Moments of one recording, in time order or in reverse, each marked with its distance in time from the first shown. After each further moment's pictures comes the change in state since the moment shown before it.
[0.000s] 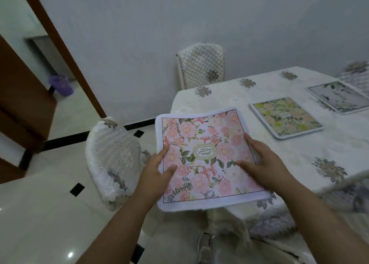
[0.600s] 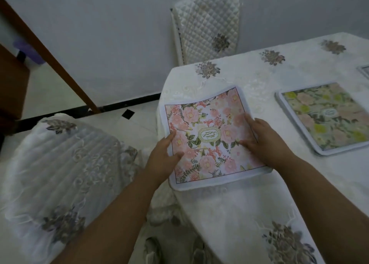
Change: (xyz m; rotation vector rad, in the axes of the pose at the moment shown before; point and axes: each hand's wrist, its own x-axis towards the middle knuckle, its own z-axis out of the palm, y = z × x) left_hand 0.261 -0.095 0.106 0.039 -0.128 -0.191; right_hand 0.278 0.114 0.079 -0.233 -0.175 0.040
